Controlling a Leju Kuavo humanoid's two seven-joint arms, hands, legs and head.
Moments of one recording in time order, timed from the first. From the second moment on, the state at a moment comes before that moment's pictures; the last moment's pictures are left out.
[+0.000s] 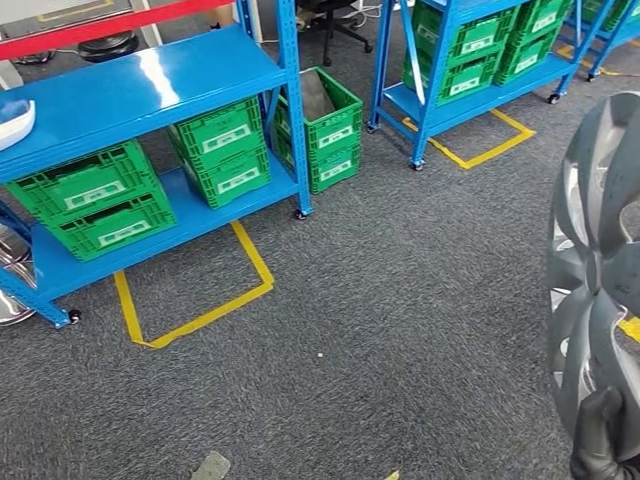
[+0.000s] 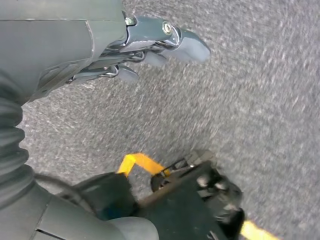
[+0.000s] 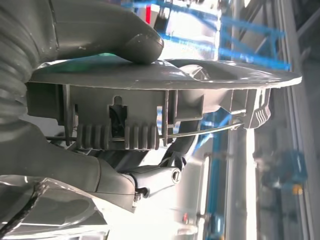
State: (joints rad) left arm -0.12 -0.07 -0.99 -0.15 0.76 0.38 -0.38; right arm 0.47 0.09 0.07 -2.18 0.37 -0.67 -0.69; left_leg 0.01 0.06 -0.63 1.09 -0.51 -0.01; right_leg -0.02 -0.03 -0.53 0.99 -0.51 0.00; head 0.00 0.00
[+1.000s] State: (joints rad) left arm -0.11 -0.06 -0.99 -0.15 0.78 0.37 -0.38; right arm 0.45 0.25 -0.08 -2.28 0.45 -0.67 -0.69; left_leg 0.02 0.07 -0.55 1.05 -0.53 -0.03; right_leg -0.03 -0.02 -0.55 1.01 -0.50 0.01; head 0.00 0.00
